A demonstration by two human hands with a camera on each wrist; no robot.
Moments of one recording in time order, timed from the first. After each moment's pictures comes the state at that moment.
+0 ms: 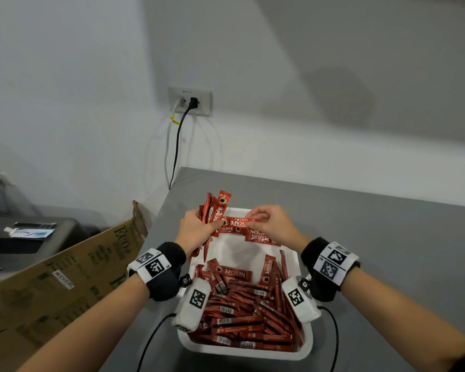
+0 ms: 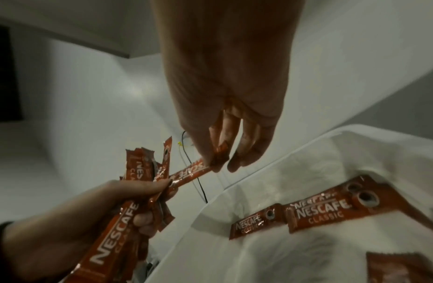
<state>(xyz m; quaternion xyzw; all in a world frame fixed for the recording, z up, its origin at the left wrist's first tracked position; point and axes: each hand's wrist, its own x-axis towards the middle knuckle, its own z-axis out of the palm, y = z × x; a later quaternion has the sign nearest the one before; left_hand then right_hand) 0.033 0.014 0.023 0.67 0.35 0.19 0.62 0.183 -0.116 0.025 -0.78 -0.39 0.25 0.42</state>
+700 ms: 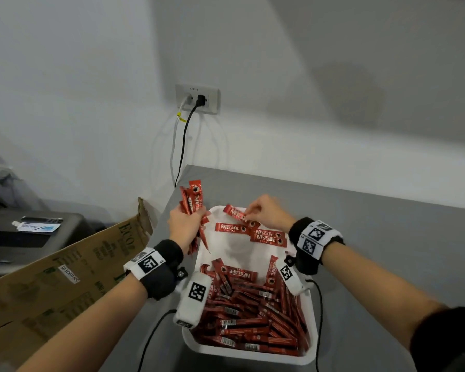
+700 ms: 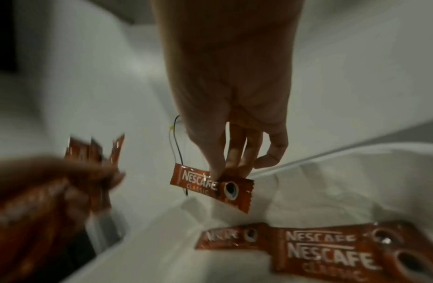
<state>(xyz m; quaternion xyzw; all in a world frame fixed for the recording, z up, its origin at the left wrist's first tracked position) 0.025 0.031 0.021 0.56 0.44 0.30 0.64 0.205 -0.069 0.021 -0.83 -0.44 0.23 0.26</state>
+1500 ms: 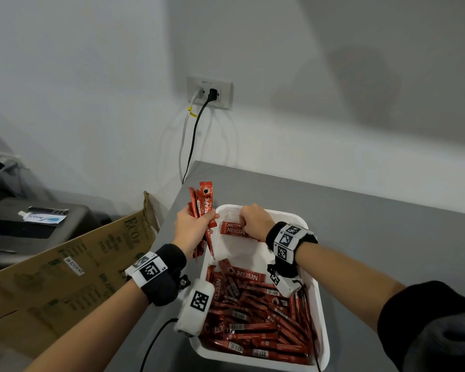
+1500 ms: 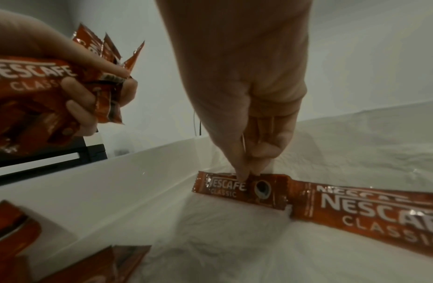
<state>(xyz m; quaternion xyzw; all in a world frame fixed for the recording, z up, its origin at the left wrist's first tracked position) 0.021 0.038 0.014 0.57 0.41 0.29 0.65 0.188 -0.025 -0.022 -0.83 -0.53 0.14 0.03</state>
